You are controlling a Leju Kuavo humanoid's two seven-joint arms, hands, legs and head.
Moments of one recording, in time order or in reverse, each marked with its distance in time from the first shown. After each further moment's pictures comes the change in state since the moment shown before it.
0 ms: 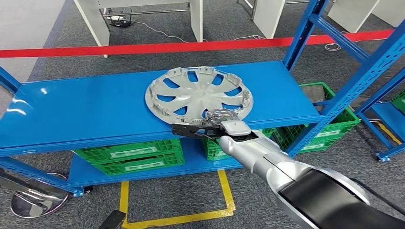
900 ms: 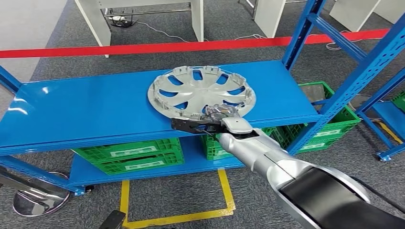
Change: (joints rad) left arm 0.001 0.000 0.000 0.000 0.018 -0.005 -0.021; right arm -0.010 -0.001 -0.025 -0.003 -0.019 -0.076 -0.027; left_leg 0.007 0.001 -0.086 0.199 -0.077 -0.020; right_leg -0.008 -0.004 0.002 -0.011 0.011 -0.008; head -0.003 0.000
